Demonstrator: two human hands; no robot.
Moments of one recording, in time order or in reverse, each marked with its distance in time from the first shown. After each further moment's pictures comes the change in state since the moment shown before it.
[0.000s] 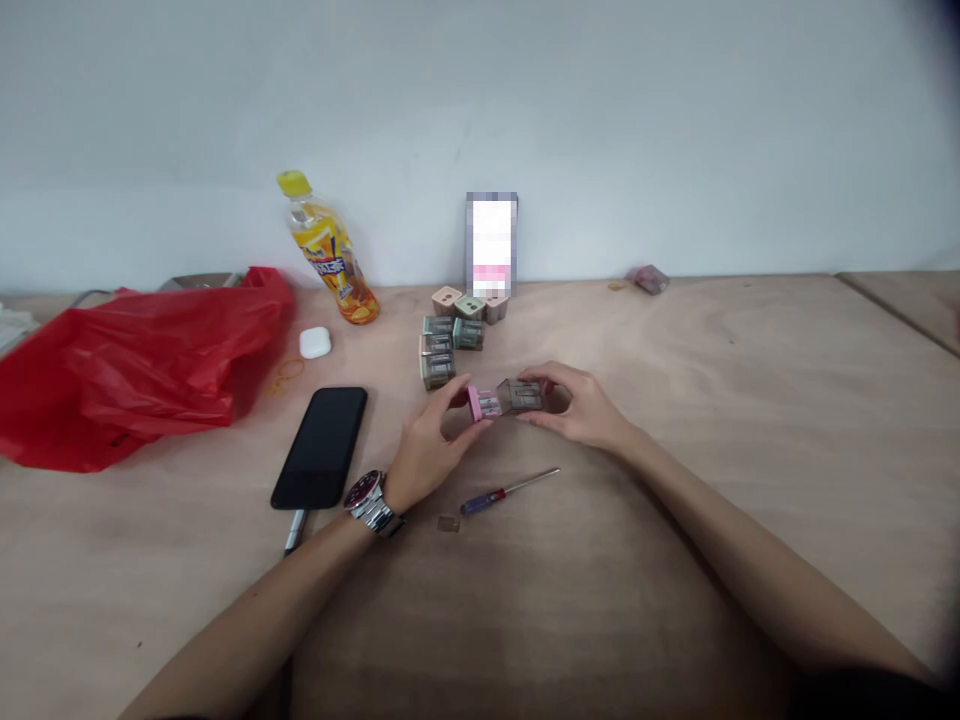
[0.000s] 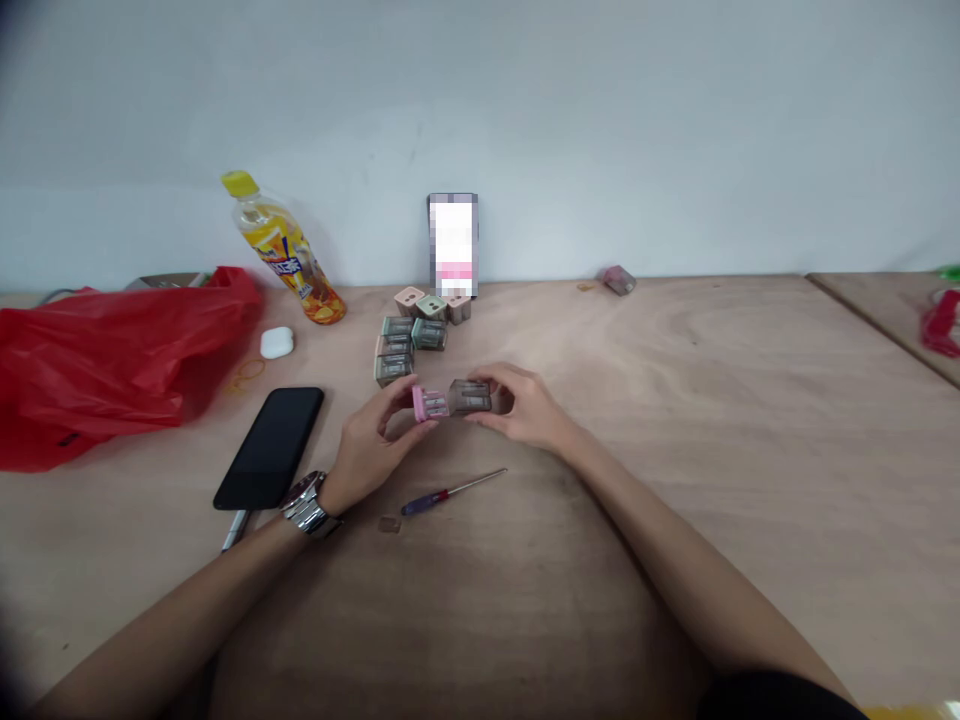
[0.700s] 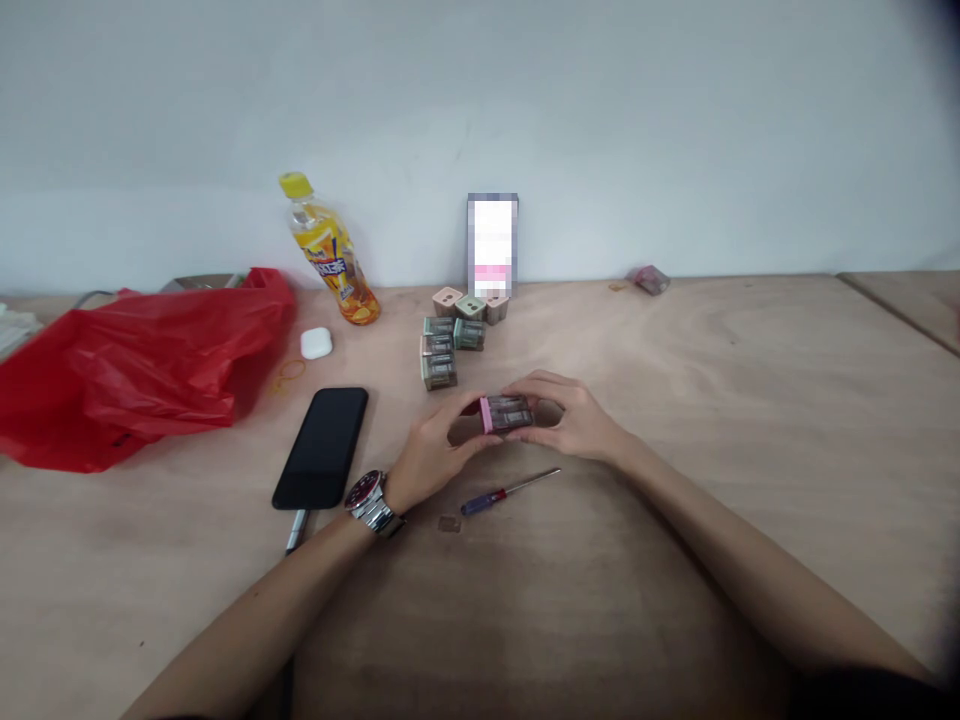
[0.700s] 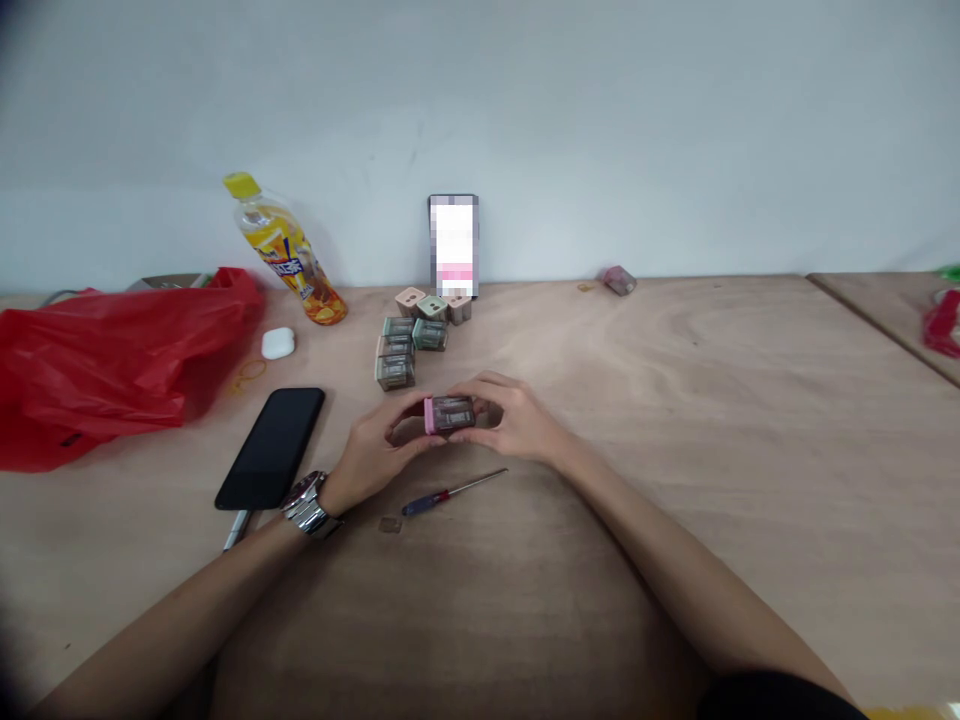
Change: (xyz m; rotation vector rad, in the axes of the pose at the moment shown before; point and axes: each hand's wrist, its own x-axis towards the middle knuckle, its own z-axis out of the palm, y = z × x) left_hand 0.001 0.004 -0.002 -0.011 -0.089 0.103; right_hand 0.002 -0.019 0.006 0.107 -0.084 -0.077
